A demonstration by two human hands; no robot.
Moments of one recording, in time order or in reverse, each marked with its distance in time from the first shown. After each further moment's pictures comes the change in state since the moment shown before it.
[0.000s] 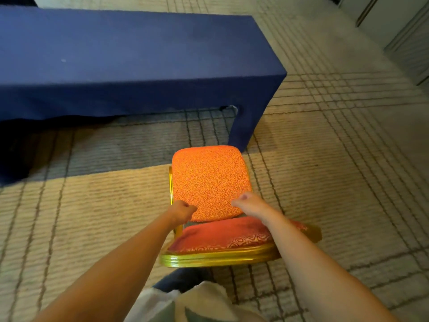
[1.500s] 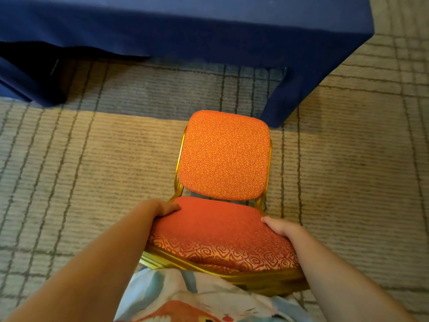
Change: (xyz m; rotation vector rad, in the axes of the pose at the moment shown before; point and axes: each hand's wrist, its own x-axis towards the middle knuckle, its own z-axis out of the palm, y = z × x) left_hand 0.033 -0.019 0.022 0.232 -0.252 -0.608; right_hand 0.123 0.120 -0.038 -0.482 -0.516 0.455
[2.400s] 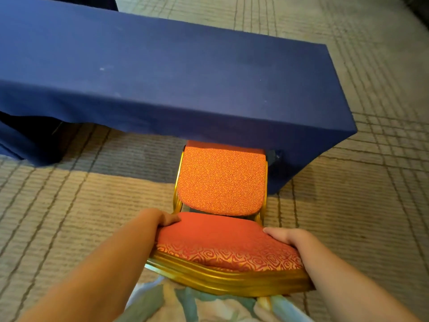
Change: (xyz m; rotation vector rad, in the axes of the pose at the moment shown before) left_hand 0.006 0.096 -0.200 0.037 0.047 0.119; right_hand -0.009 -0.143 -0.196 -0.035 0.116 -0.123
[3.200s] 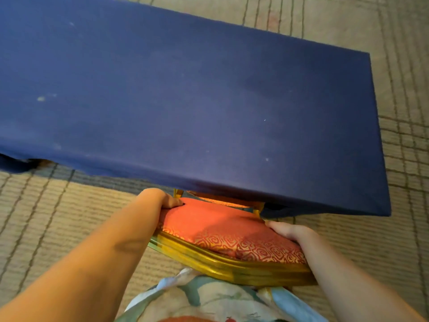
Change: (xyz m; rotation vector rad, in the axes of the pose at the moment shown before) left_hand 0.087 0.194 -0.262 0.103 -0.082 -0.081; right_hand 0.103 -0.130 -0.273 0.016 -0.046 0.046
